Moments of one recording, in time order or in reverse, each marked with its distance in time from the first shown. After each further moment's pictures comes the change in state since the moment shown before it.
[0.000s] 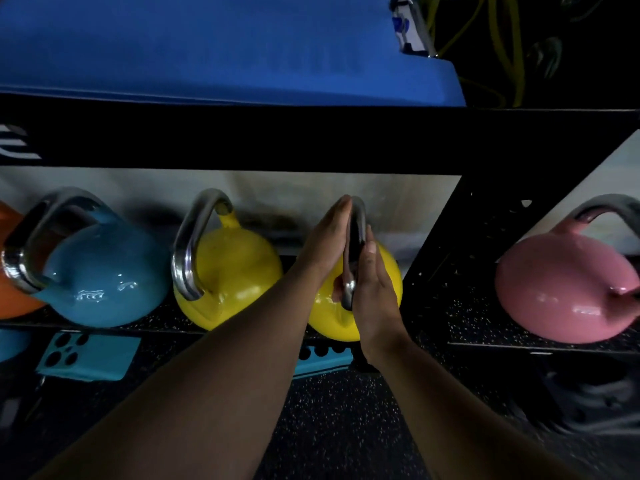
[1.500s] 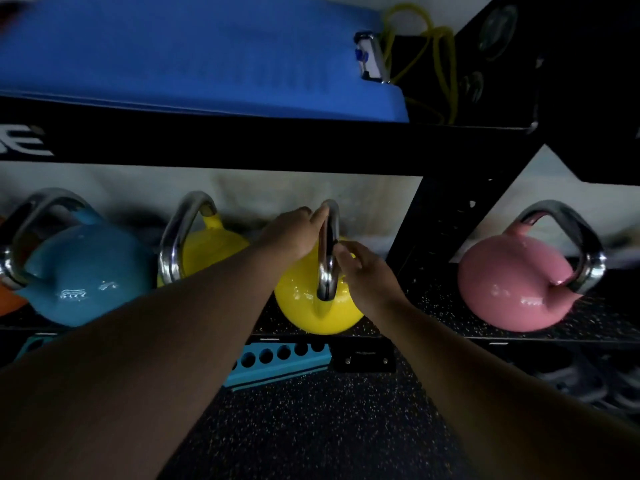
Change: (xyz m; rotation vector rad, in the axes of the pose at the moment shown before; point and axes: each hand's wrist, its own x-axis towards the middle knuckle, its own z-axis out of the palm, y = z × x) left_hand -0.007 0.029 -0.026 0.918 0.045 0.134; right_hand 0.007 -0.027 -0.039 -0.613 -0.039 -0.012
